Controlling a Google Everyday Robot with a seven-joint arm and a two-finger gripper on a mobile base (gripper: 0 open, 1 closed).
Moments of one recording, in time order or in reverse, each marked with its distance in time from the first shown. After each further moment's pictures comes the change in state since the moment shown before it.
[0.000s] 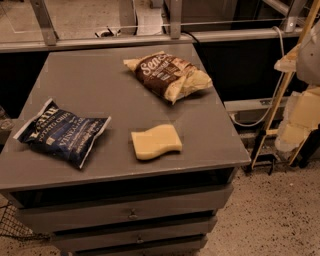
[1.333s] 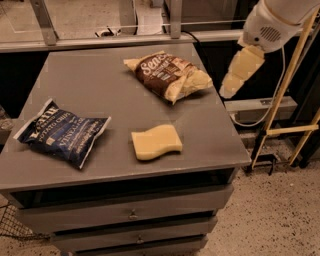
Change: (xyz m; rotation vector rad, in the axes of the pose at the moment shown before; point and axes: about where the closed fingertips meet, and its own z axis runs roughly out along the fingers) arm -0.071 -0.115 0.054 -0.001 -0.126 0.150
